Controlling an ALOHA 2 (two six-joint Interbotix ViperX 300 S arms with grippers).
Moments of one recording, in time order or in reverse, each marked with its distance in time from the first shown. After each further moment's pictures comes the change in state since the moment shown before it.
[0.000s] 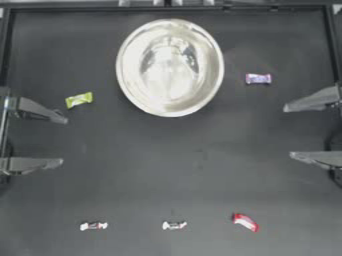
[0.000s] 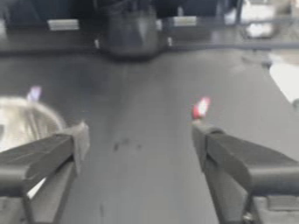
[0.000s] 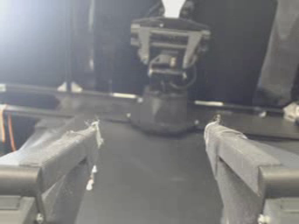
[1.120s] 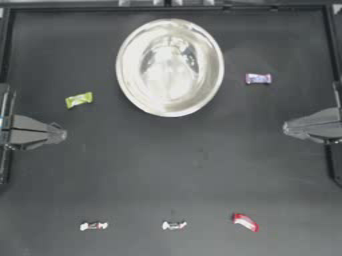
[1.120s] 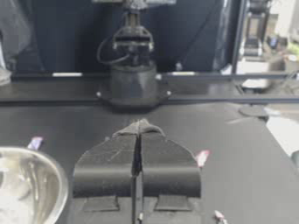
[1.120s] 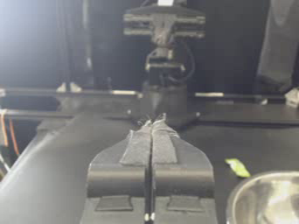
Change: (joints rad) left arm -0.061 0.041 0.054 0.025 -0.324 -0.029; right arm -0.002 0.009 0.002 0.074 0.008 -0.012
